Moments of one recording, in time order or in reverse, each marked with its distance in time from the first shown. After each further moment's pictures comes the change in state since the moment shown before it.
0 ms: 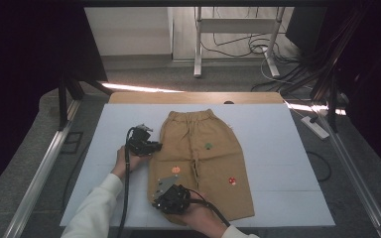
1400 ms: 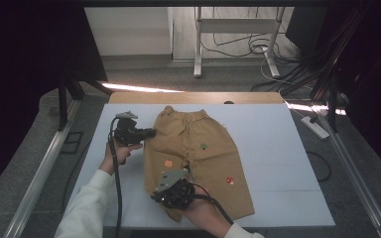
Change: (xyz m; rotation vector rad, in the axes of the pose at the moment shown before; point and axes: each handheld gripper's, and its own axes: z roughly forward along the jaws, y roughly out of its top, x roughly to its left) left arm 0.004 0.016 -0.065 -0.204 -0.096 -0.021; right arm -0.001 0.016 -0.034 -0.122 -0.021 -0.006
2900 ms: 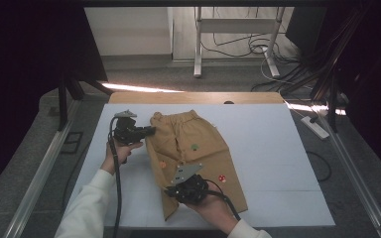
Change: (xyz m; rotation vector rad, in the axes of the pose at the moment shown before) left arm 0.000 0.001 0.001 -0.042 0.024 -0.013; right arm -0.019 -0.020 -0.023 0.010 -0.044 0.076
